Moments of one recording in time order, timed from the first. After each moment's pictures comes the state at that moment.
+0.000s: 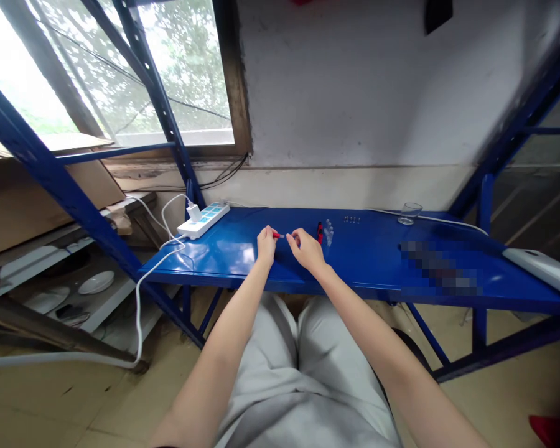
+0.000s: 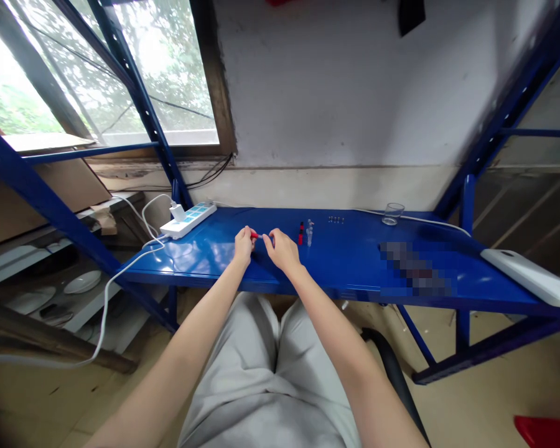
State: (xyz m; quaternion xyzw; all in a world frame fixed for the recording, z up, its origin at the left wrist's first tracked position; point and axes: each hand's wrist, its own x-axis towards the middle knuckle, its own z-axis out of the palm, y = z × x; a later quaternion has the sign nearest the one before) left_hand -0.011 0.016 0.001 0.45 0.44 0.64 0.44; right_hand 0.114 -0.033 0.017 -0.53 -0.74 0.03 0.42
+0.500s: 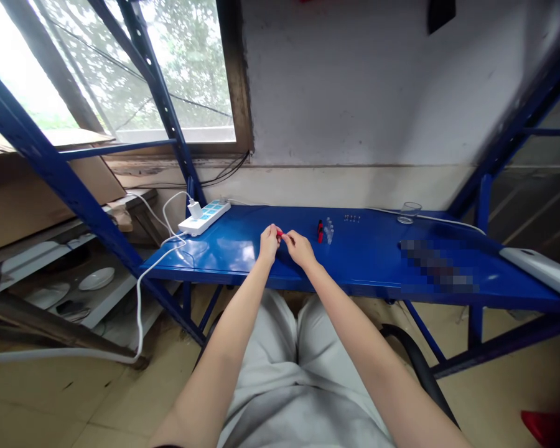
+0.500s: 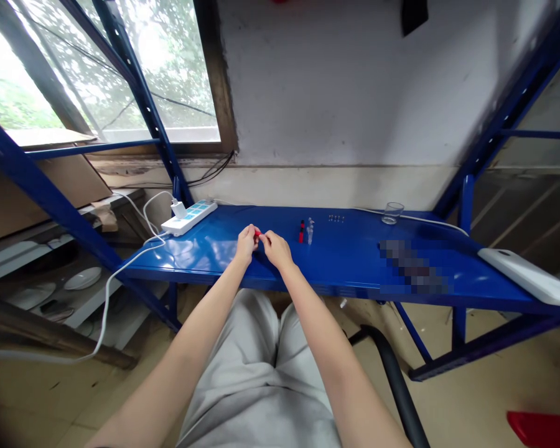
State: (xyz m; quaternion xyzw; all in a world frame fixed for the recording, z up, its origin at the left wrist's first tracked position) left_hand -0.011 0.009 0.003 0.47 0.40 0.62 0.48; right_hand 0.099 -0.017 -0.001 -0.50 -0.75 0.08 0.42
